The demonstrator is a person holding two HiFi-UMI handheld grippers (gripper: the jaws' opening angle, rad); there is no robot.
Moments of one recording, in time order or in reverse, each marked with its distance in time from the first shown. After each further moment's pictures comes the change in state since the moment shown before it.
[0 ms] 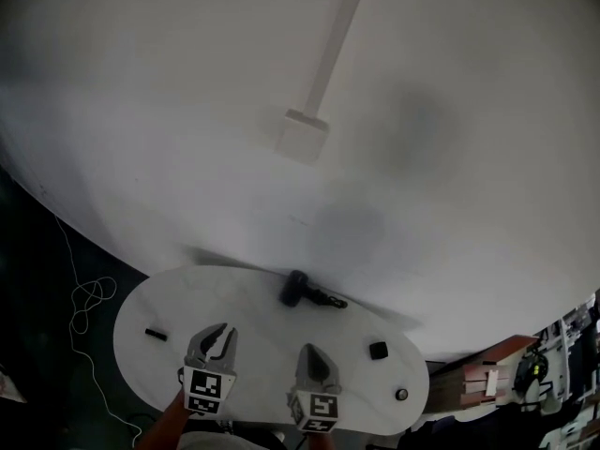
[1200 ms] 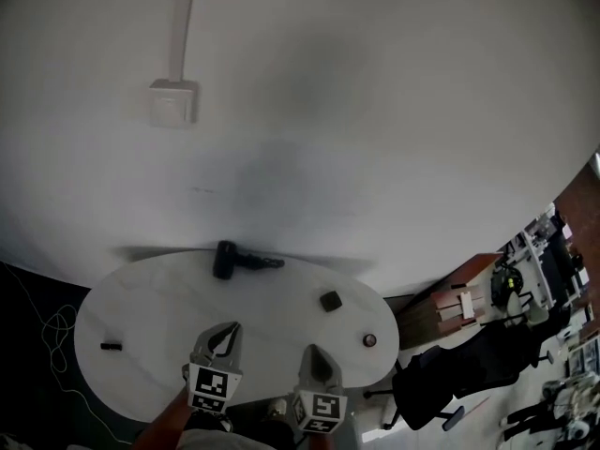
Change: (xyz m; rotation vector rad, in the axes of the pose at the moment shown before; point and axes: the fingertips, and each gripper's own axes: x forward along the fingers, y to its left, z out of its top) left arm 0.039 -0.179 0.012 0.099 -0.008 -0.404; right arm -0.126 -0.121 -0.046 0.116 0.030 -0.379
